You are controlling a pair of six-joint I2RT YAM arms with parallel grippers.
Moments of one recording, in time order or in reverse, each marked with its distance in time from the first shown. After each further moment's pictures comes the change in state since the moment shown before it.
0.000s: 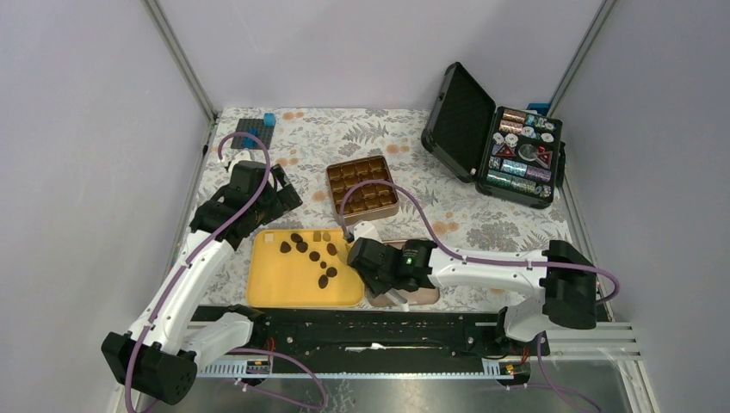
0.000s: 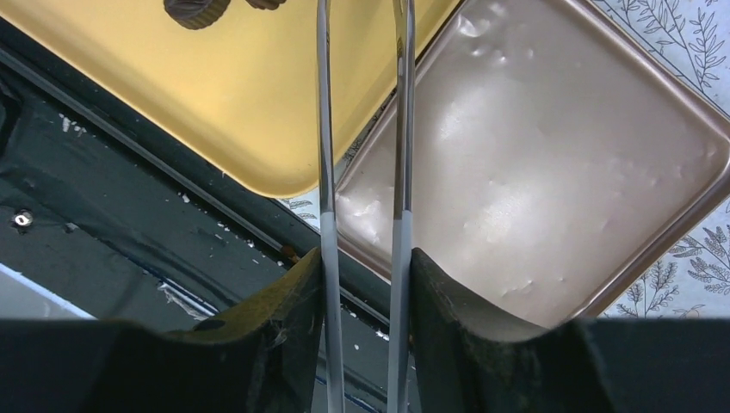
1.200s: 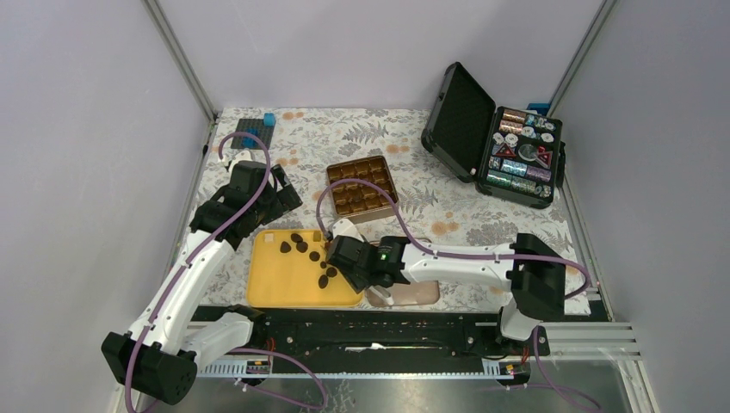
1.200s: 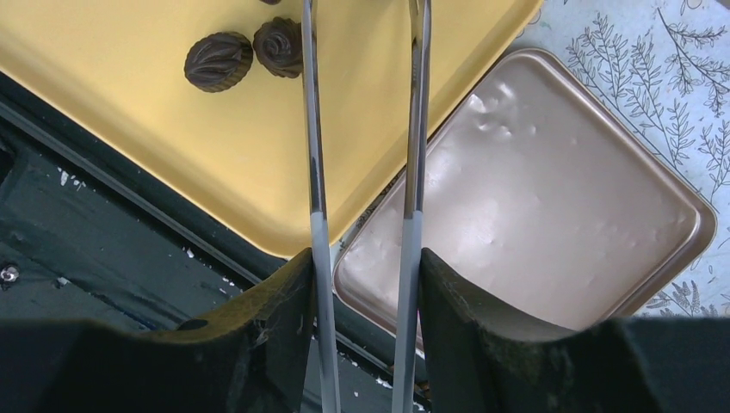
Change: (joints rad) left arm 0.000 0.000 0.000 0.000 0.000 0.009; right arm 0.014 0.170 0.148 -0.003 0.055 -0.073
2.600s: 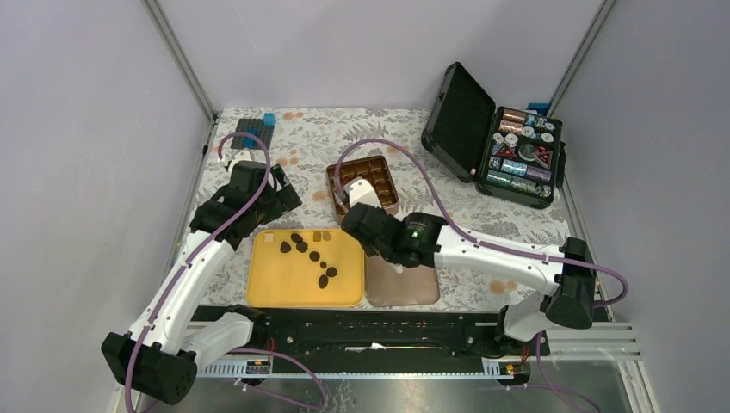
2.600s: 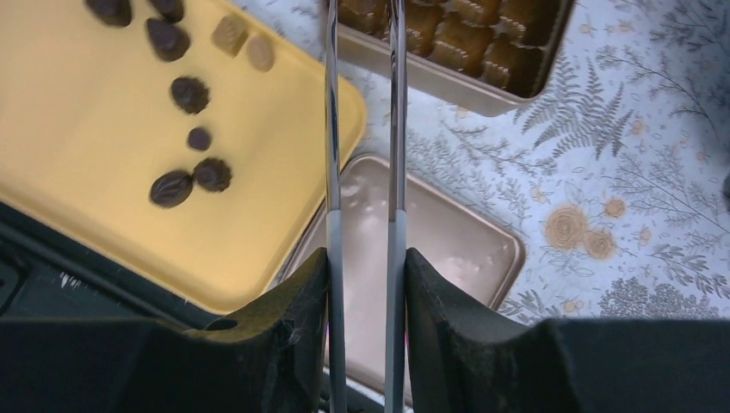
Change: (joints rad) left arm 0.001 -0.001 0.000 0.000 -0.008 0.007; right arm -0.056 -0.151 0.121 -0.072 0.206 -0.093
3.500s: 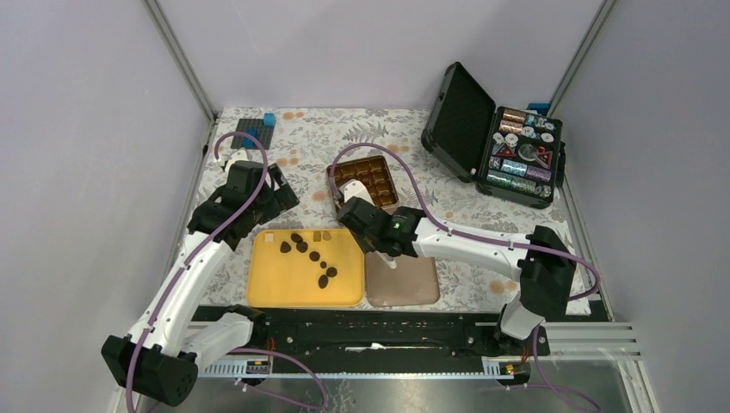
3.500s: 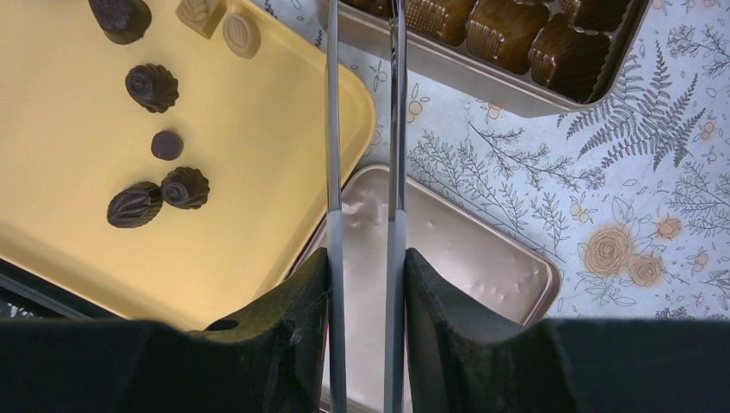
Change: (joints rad) left arm 0.016 -0.006 0.000 0.000 -0.004 0.003; right arm -0.116 0.122 -0.044 0.118 -0.117 -0.042
